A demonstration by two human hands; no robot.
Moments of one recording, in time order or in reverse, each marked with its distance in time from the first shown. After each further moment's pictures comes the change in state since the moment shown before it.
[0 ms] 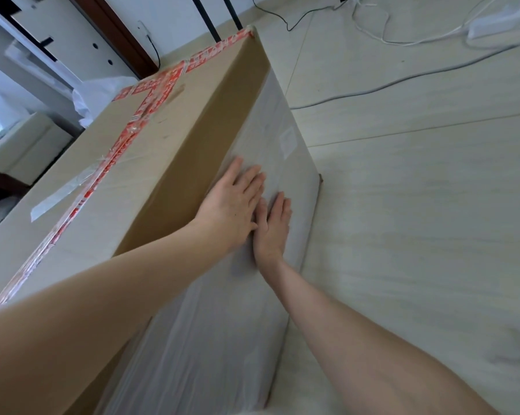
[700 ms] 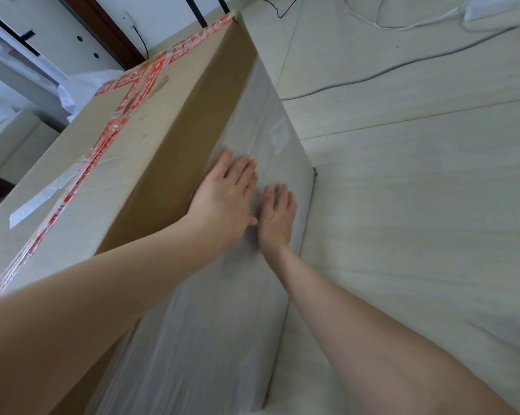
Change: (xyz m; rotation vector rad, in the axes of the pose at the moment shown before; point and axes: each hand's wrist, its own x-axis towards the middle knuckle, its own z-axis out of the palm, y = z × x) left_hand 0.009 -0.004 -0.008 -0.092 -0.051 -0.048; right_hand 0.024 0.005 -0.013 0.036 0.101 0.030
